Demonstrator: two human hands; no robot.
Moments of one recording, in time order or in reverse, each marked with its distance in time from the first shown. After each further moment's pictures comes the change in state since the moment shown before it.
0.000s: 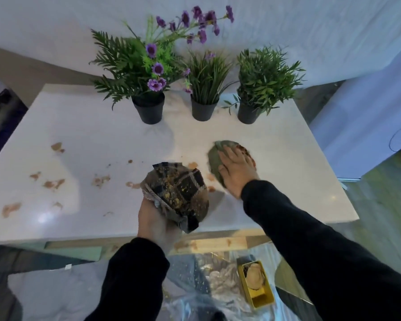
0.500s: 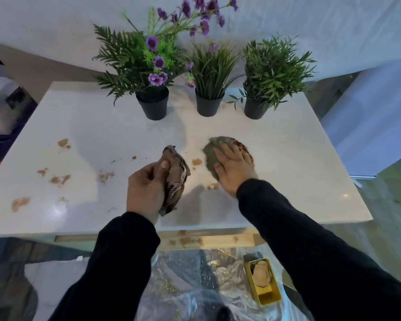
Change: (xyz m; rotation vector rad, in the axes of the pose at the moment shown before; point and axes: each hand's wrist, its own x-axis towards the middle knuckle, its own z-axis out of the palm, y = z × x) left_hand 0.029 0.033 -0.016 0.870 0.340 0.399; right_hand 0.005 -0.016 0.005 0.010 0.005 -0.056
